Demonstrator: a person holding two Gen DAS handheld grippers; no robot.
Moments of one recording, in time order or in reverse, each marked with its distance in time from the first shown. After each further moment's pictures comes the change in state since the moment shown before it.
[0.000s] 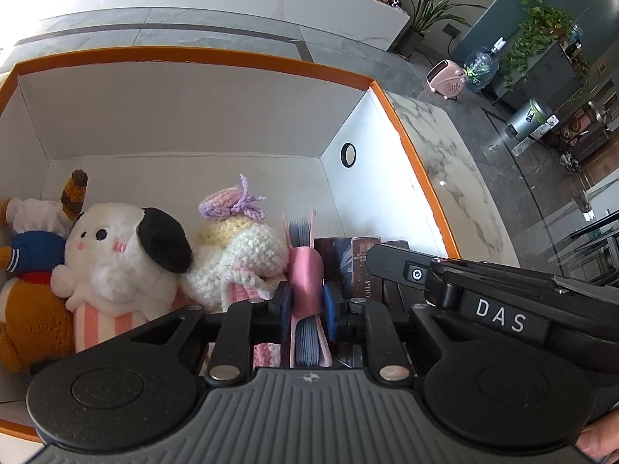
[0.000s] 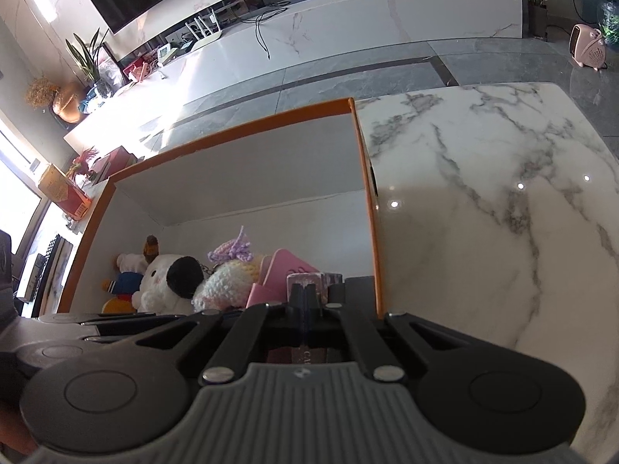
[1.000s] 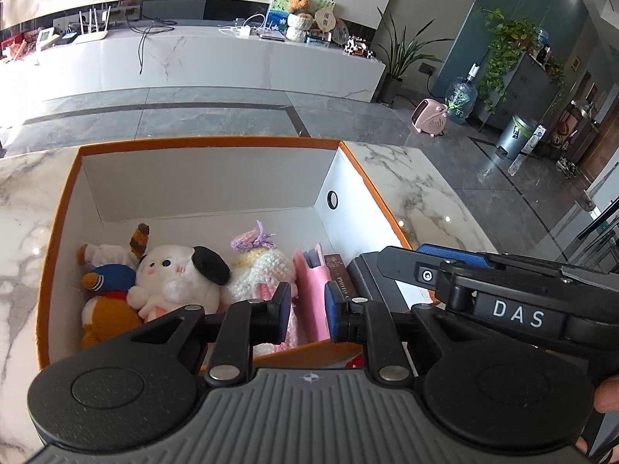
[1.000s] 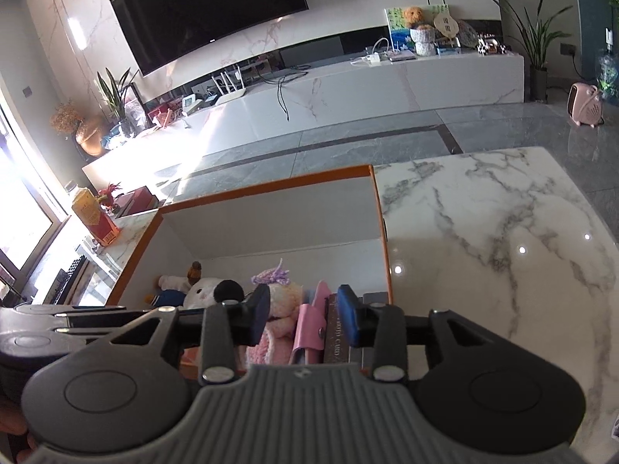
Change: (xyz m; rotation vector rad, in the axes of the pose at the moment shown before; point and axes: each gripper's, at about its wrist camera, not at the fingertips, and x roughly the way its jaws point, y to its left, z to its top) left arm -0.087 -0.018 -0.040 0.153 -0.219 0.057; right arm -0.076 0.026 -0.035 -0.085 -0.222 0.017
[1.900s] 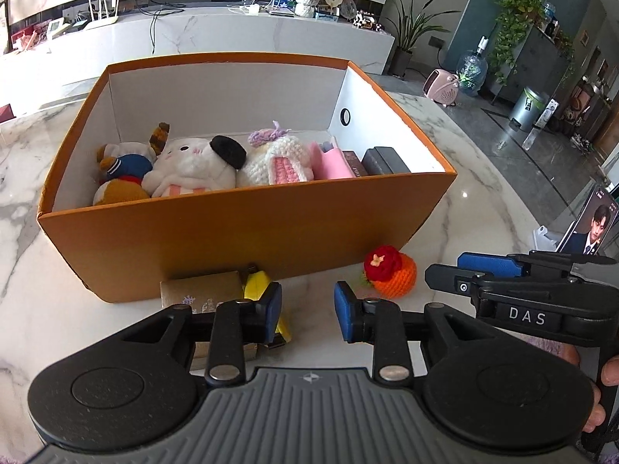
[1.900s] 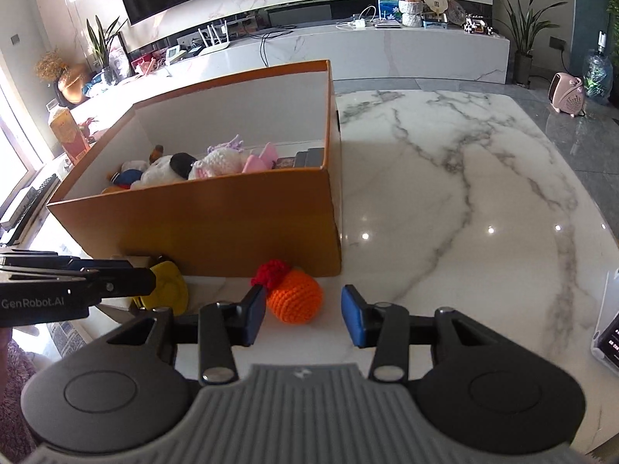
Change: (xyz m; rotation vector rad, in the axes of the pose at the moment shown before) left arm 0.006 -0.005 -0.083 0.030 0.058 0.067; right arm -0.007 -0.031 -0.094 -0.076 0.121 -0.092
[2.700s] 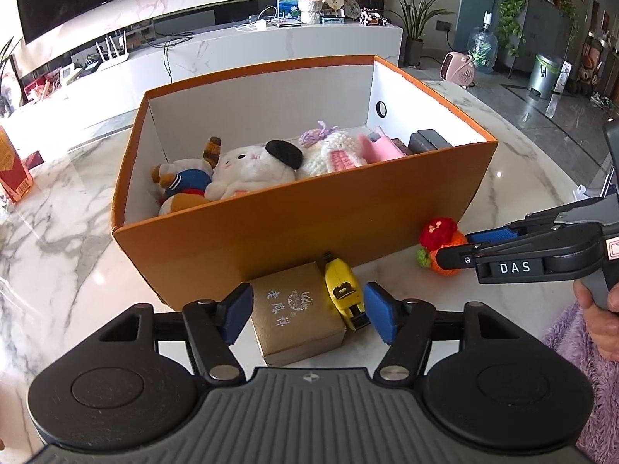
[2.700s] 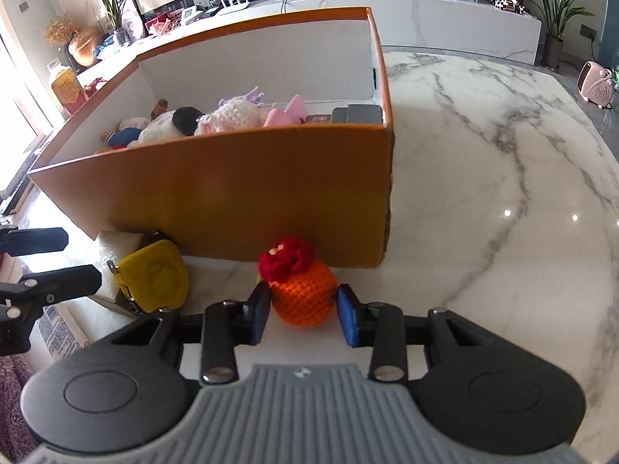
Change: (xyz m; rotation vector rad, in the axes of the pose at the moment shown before) left arm -0.017 0.025 -0.011 0.136 -0.020 0.130; right arm 0.051 0.018 0.003 -0.046 0.111 0.044
